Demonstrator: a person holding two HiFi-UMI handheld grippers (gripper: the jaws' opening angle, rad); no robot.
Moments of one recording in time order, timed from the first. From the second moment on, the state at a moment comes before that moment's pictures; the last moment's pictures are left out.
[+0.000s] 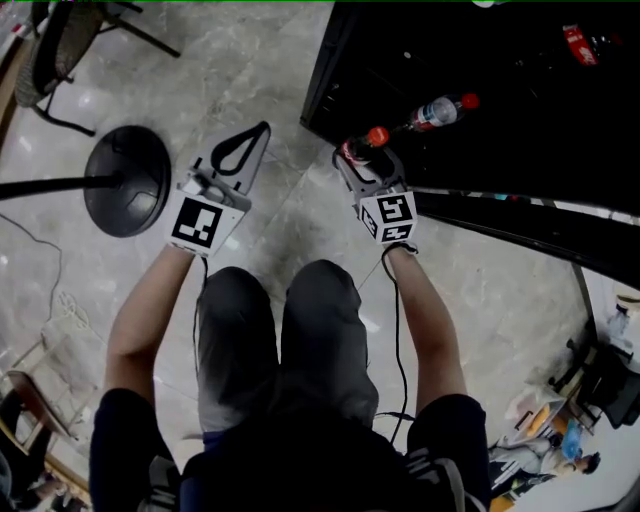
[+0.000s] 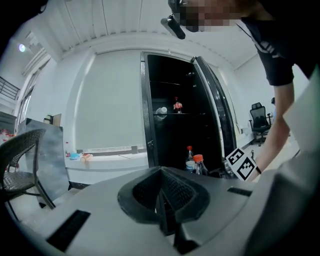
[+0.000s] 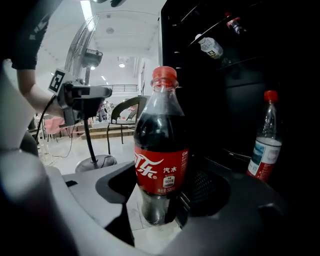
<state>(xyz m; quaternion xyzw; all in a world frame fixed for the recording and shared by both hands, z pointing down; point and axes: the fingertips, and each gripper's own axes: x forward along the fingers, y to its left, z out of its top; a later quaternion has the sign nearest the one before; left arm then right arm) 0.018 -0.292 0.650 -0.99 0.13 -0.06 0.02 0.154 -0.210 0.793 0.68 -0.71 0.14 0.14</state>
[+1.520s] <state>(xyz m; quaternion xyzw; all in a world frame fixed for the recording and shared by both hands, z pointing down) 0.004 -0.275 0.816 -0.99 0.12 -0.07 0.02 0.127 -0.164 1.016 0.71 -0.67 0.16 0.16</state>
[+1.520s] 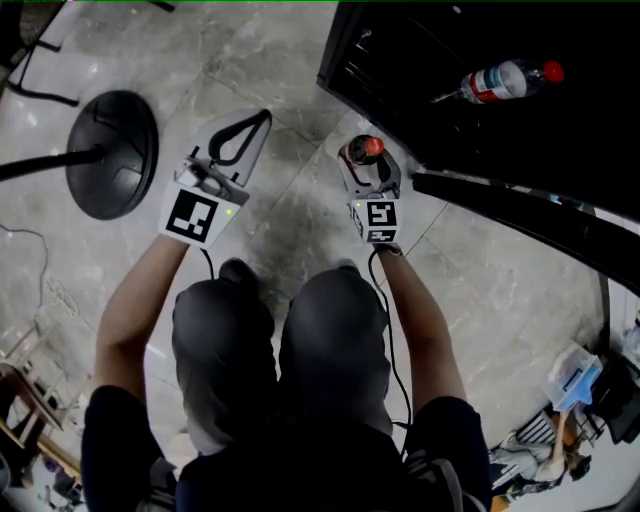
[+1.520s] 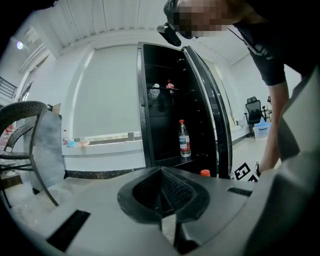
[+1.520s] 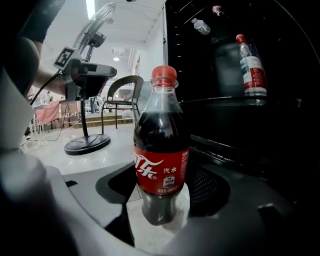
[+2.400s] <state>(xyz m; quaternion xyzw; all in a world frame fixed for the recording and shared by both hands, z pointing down) 0.000 -0.265 0.849 -0.99 0.11 -0.09 0.02 0.129 -0.171 1.055 0.72 -0.66 0.14 0.16</state>
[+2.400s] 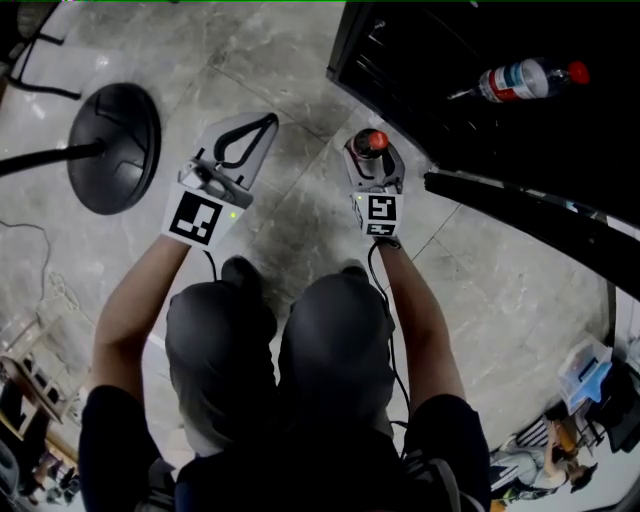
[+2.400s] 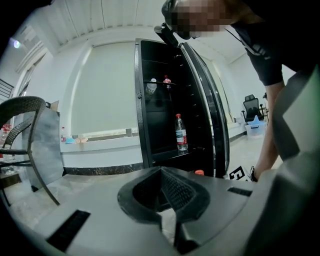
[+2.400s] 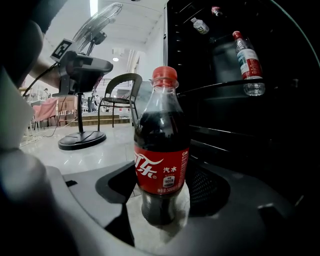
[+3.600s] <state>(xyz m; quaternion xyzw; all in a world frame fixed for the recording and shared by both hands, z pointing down) 0.015 -0.248 0.868 -0.99 0.08 -0.10 0.04 0.121 -0.152 1.057 0.71 -0.67 0.11 0.18</state>
